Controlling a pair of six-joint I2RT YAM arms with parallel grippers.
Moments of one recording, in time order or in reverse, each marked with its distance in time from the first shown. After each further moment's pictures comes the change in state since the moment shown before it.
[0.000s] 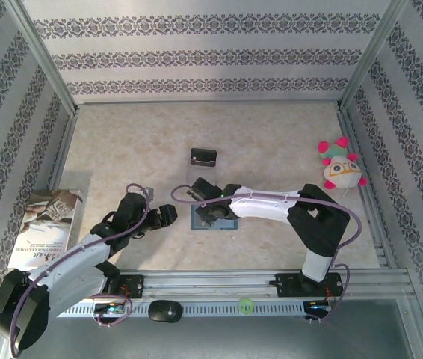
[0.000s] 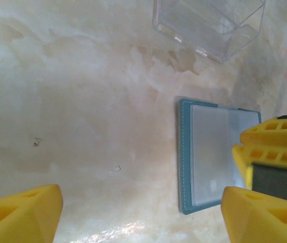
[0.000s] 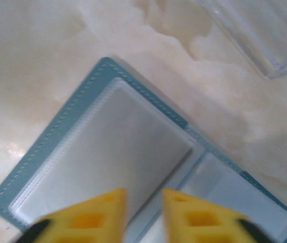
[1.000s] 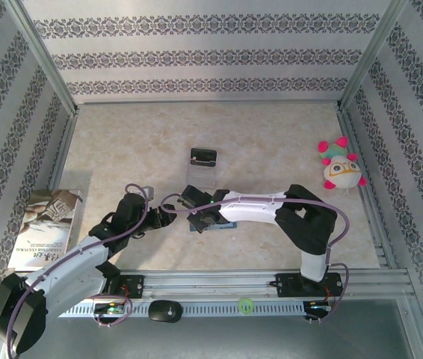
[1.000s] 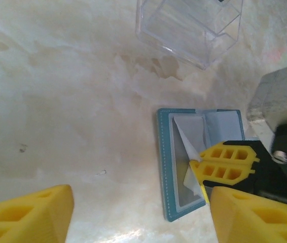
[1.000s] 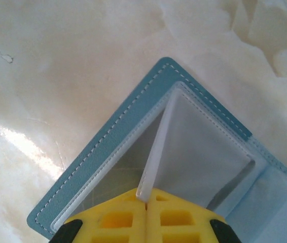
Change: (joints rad) left arm -0.022 -0.016 0.000 0.017 0.005 -0.006; right arm 0.060 0.069 0.033 0.024 -0.010 -0.018
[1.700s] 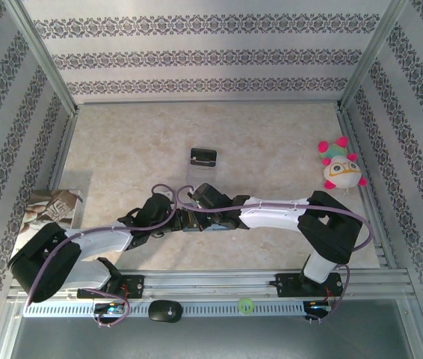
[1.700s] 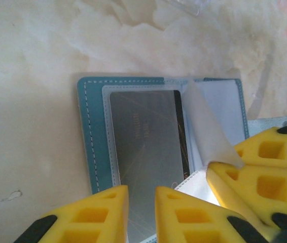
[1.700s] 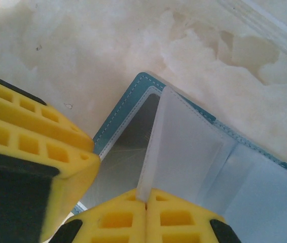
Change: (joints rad) left arm -0.177 0.406 0.058 0.279 -0.027 -0.059; right arm -0.037 -0.168 -0.212 0.295 -0.118 0.158
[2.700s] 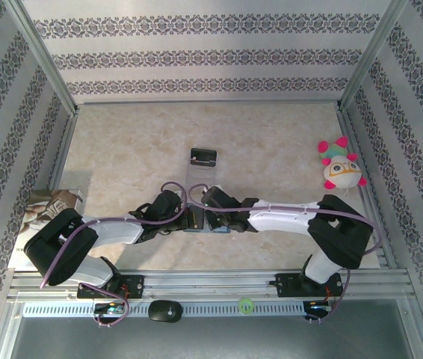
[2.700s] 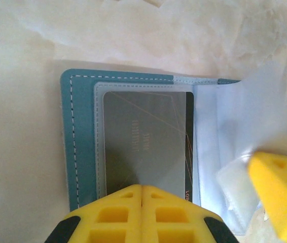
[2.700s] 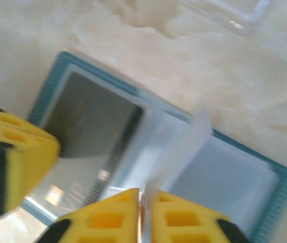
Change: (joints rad) left arm -0.024 0.143 0.087 -0.011 0.023 0.002; right arm -0.026 -0.099 -0.103 -0.069 0.139 0.152
